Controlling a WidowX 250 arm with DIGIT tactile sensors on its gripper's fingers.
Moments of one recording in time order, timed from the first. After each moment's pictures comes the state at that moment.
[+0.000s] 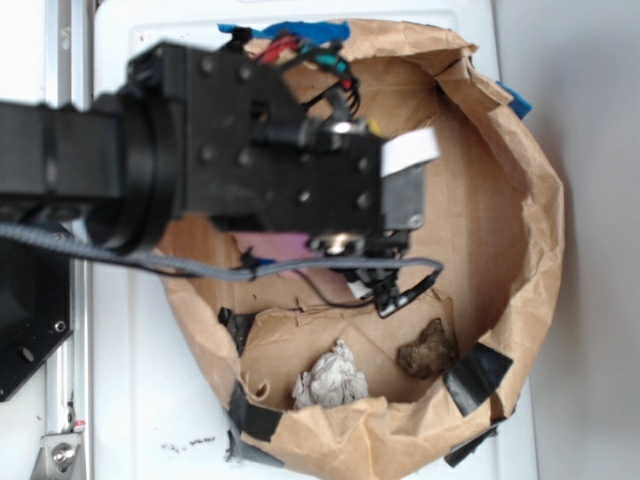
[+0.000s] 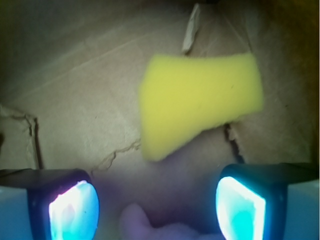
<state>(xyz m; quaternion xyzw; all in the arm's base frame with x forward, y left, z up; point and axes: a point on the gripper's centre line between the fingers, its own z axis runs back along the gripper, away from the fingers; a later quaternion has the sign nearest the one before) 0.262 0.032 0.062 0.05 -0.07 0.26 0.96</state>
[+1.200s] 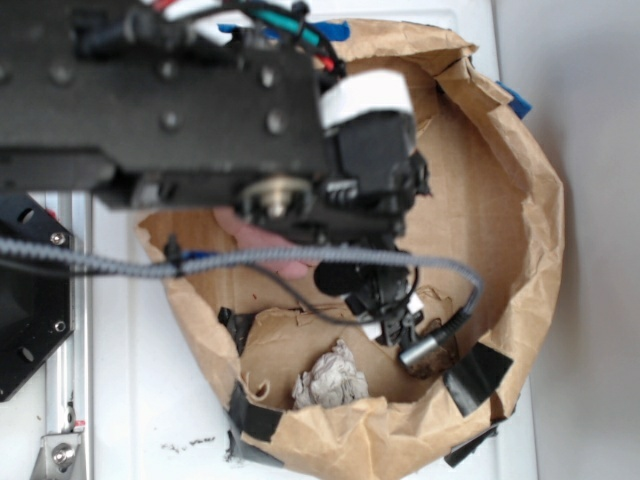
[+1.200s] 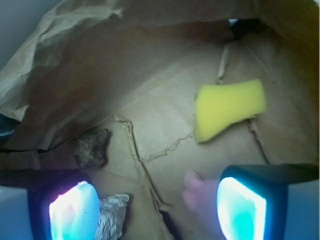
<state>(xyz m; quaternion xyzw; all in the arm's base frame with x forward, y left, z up) 0.263 0.010 0.134 -0.06 -0.10 0.28 0.95</state>
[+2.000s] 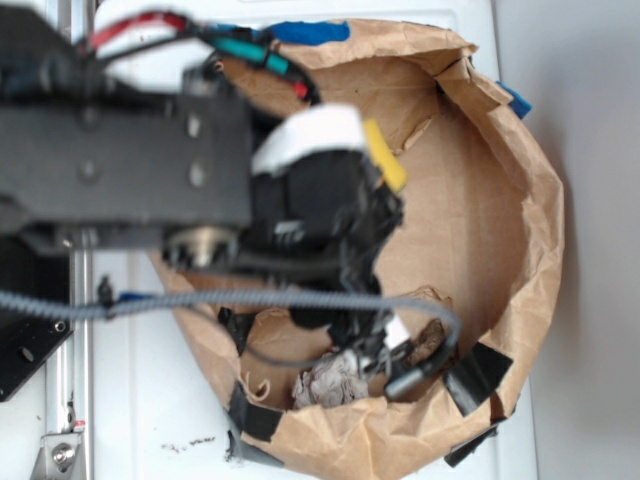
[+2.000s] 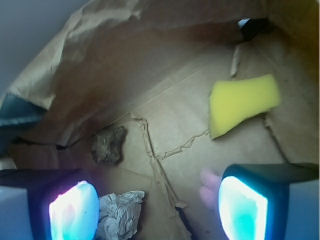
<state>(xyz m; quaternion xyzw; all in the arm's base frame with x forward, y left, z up) 0.258 -0.008 0.124 -0.08 -0.15 0.26 0.95</state>
